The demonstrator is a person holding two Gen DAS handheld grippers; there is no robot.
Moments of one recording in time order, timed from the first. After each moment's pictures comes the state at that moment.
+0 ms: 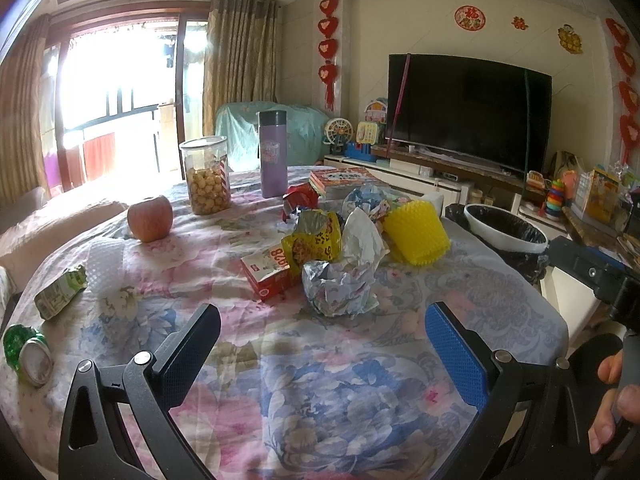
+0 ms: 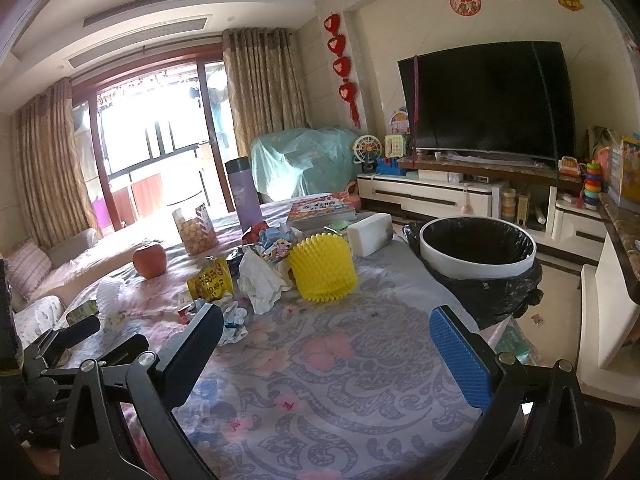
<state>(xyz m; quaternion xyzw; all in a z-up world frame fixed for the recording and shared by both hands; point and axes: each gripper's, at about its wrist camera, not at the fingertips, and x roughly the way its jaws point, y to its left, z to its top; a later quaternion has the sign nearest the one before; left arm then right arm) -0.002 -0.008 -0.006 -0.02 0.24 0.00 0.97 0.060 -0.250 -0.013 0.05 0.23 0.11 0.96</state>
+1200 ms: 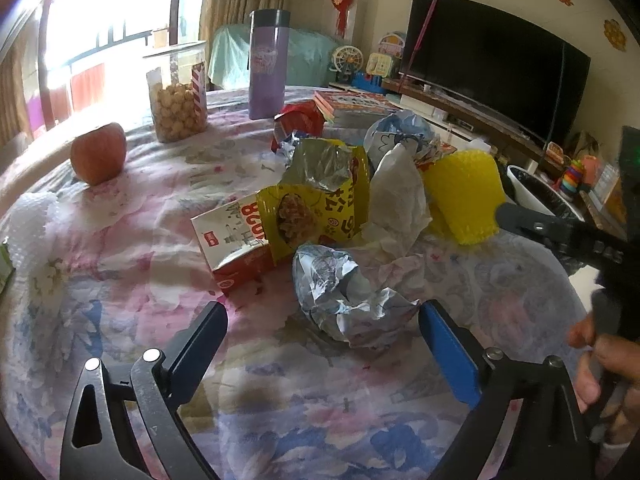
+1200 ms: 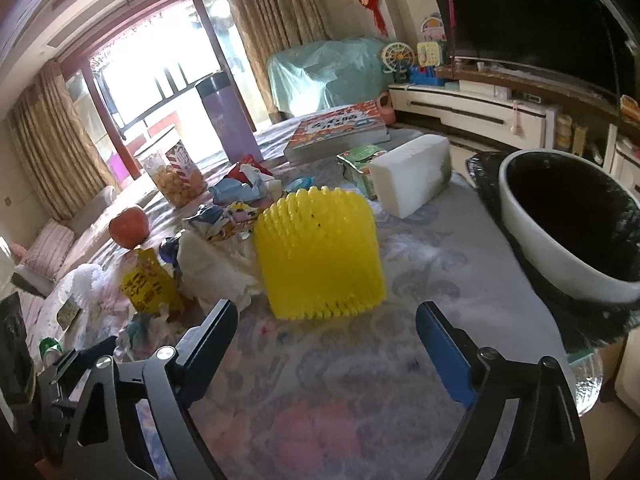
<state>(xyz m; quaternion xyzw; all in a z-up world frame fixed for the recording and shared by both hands) 0.137 -0.001 -0.043 -0.07 0.37 -0.01 0.93 0.226 -0.241 -0.074 0.07 0.39 0.19 0.90</state>
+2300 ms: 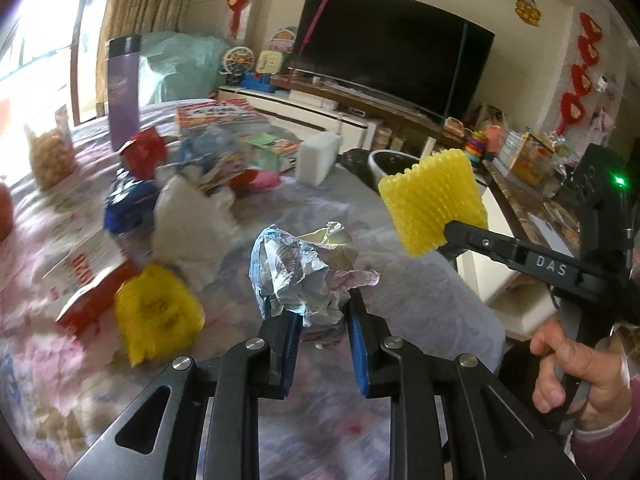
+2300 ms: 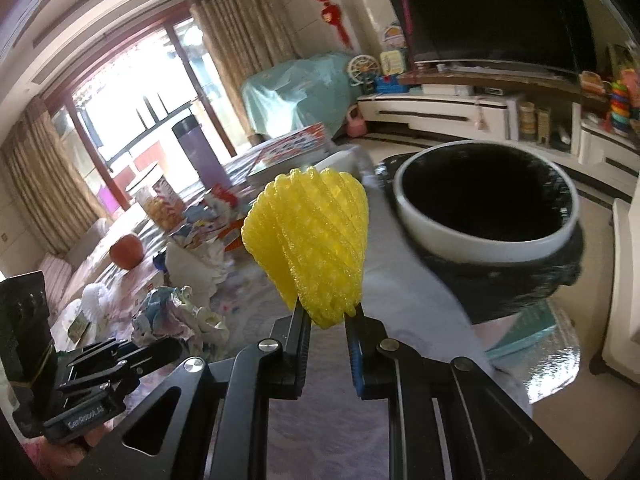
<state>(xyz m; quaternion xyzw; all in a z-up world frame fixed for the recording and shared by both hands) 0.162 -0.061 -0.025 -0.05 0.37 -0.19 0.91 0.182 -0.329 -0.049 0.12 0.38 0.15 0.91</state>
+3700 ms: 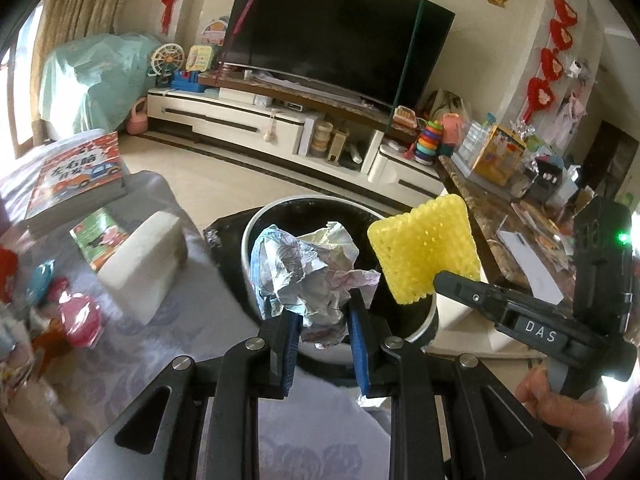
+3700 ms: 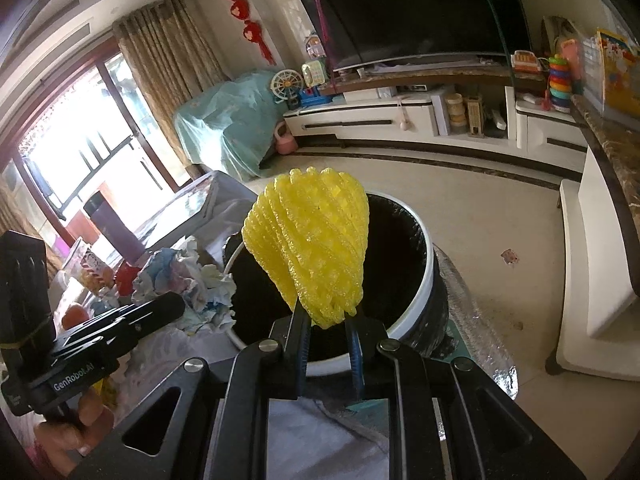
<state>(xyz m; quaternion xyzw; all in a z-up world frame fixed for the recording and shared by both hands) 0.348 -0.199 -0.027 -0.04 0.38 -0.27 0.89 0.249 -0.464 -0.042 0.16 0.38 0.05 0.91</state>
